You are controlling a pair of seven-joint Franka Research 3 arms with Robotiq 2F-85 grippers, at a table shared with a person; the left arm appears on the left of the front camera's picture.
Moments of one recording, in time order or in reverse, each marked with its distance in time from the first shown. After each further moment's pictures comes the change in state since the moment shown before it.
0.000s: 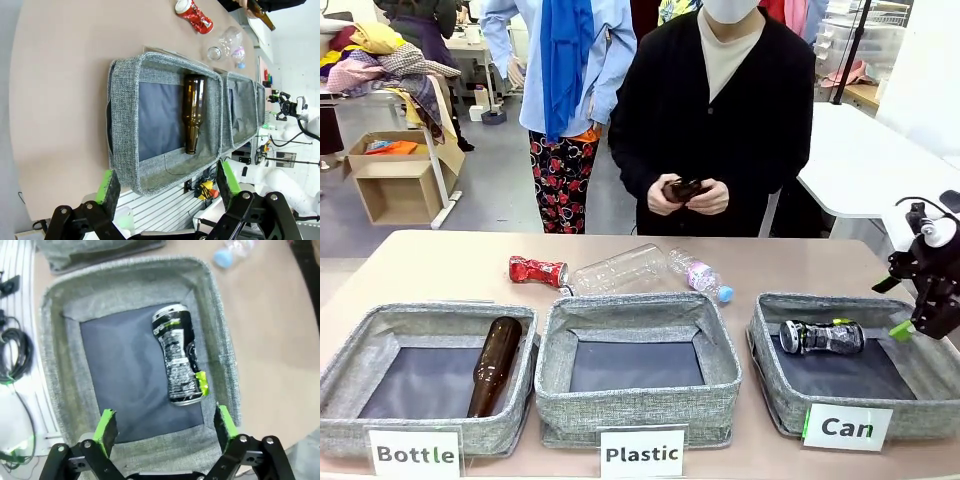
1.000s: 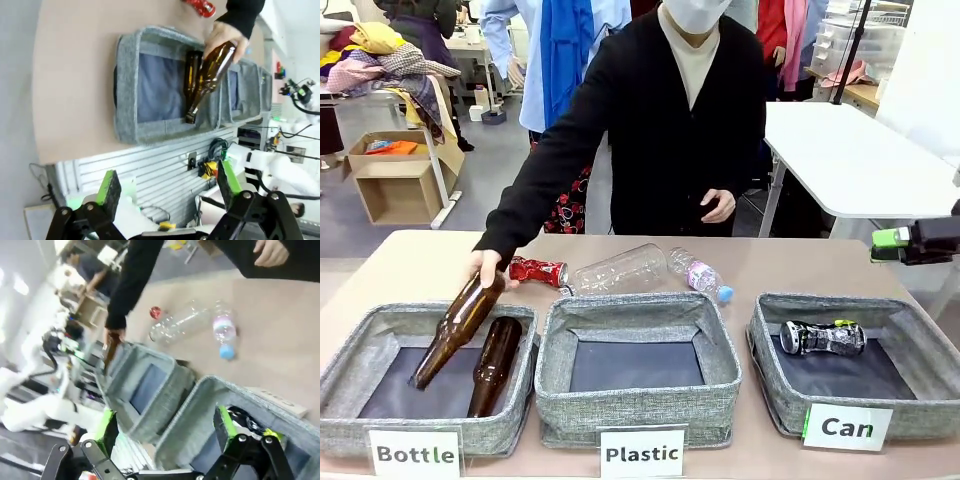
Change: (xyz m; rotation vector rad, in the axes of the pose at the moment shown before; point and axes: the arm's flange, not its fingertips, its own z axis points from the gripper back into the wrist) left arm -0.031 -0.039 0.079 0.095 0.045 0.020; right arm -0.035 -0.026 0.020 0.372 -0.784 -1.009
